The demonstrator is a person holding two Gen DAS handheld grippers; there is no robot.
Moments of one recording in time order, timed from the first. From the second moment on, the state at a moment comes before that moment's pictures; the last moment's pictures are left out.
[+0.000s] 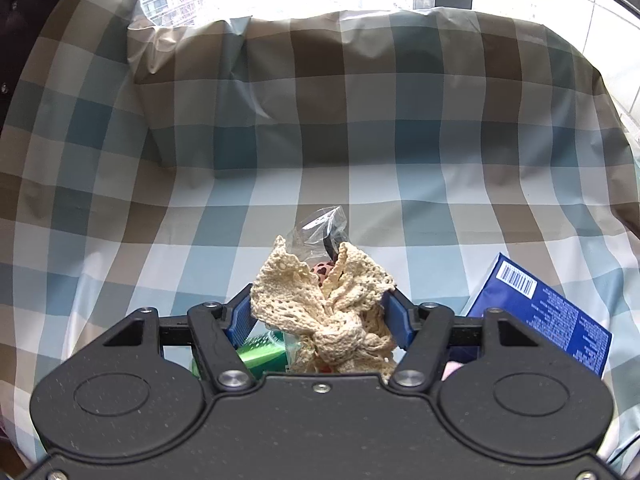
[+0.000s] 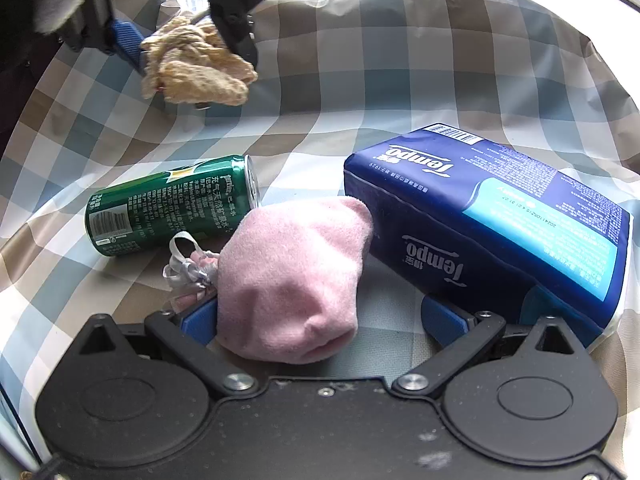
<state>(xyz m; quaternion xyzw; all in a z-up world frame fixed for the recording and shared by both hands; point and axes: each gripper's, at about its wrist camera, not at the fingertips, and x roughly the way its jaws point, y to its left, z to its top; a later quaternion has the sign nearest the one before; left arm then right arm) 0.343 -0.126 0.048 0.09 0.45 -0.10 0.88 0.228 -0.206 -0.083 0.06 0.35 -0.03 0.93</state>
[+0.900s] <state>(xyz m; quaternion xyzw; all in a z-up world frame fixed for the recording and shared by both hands) 0.249 -0.037 -0.051 0.09 0.48 -0.08 0.87 0.225 -0.206 -0.084 0.05 0.35 -0.02 0.94</state>
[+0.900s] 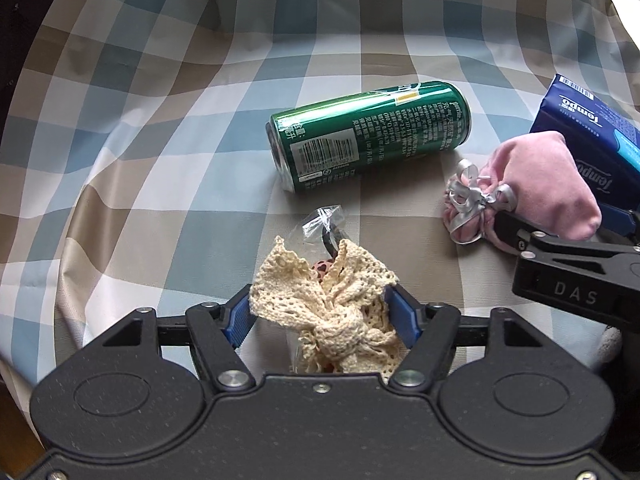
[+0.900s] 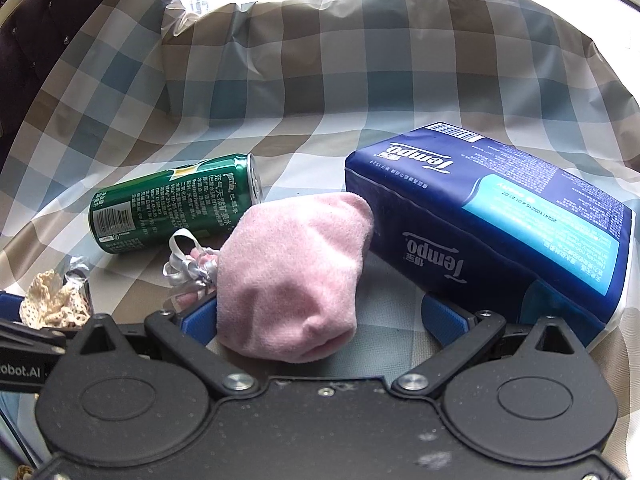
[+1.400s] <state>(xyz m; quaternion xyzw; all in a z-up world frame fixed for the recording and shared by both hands) 0.241 -0.020 -0.063 0.04 0.45 -0.08 0.89 0.251 -0.197 -0.070 0.06 0.43 -0.01 0.90</state>
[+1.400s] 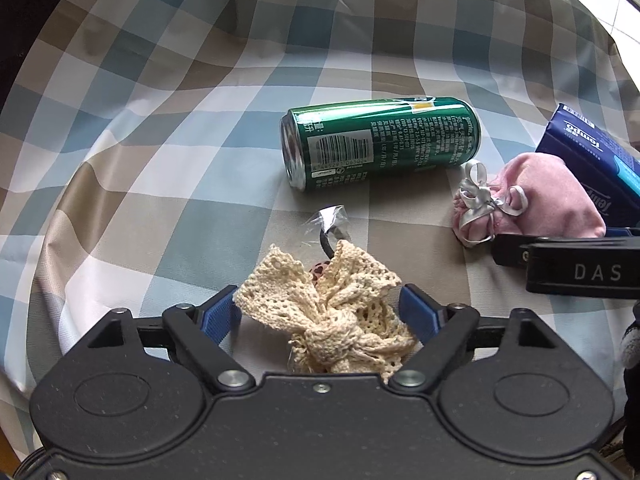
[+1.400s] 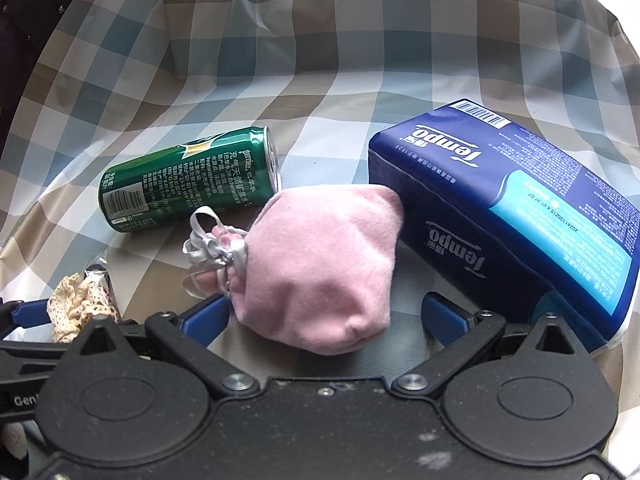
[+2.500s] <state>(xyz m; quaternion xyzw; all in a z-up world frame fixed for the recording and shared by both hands) 0.222 -0.012 -0.054 0.00 0.45 -0.11 0.88 0.234 -0.173 -0.048 0.12 0.43 -0.10 0.89</state>
